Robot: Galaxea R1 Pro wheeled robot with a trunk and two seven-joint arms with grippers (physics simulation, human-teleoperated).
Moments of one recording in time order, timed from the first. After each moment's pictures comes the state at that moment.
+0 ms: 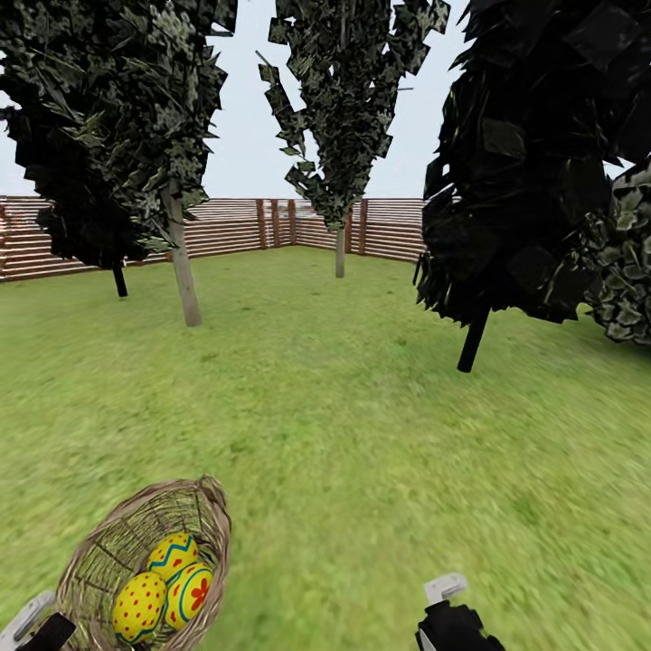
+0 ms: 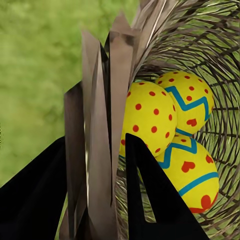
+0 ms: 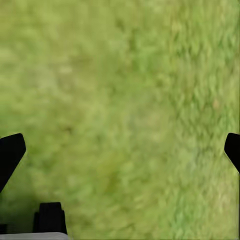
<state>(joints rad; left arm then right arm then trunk) -0.47 0.40 0.72 -0.06 0.39 0.05 -0.23 -0.44 0.06 0.19 -0.39 0.07 0.49 -0.32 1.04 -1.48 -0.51</state>
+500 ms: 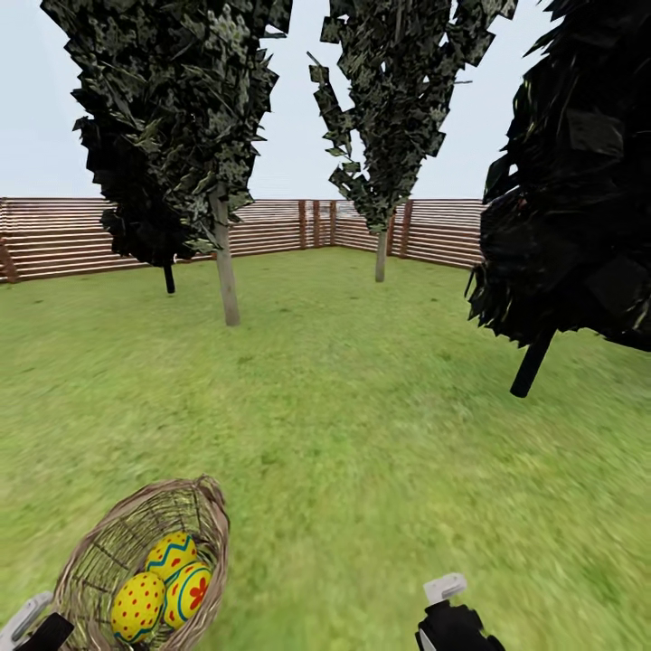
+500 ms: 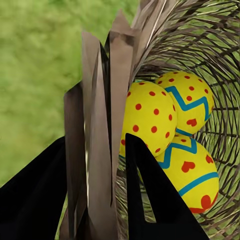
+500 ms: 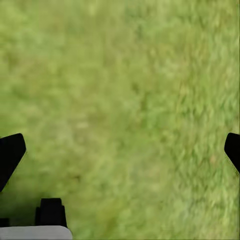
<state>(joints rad) -0.47 0.41 0.72 -0.06 0.39 0.05 -0.23 -0.44 0.06 0.19 -0.39 0.07 0.49 -0.32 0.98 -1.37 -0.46</state>
